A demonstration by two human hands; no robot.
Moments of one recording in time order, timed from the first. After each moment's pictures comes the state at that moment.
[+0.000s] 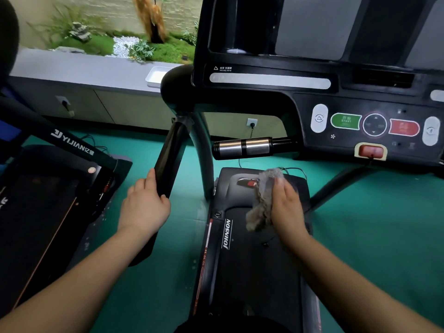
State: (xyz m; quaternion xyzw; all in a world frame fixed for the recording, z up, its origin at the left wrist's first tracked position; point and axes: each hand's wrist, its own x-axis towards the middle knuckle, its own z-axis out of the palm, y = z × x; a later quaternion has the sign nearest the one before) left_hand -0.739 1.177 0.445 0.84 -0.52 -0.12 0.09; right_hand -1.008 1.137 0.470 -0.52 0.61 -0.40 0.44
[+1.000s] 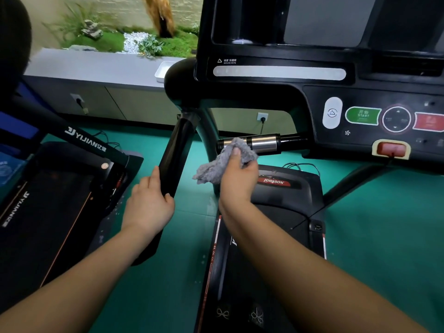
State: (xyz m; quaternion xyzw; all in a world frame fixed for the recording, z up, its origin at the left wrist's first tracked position) left_hand -0.741 1.176 0.446 0.84 -0.52 -0.12 0.09; right_hand -0.885 1.097 0.473 -0.23 0.58 -0.54 0.57
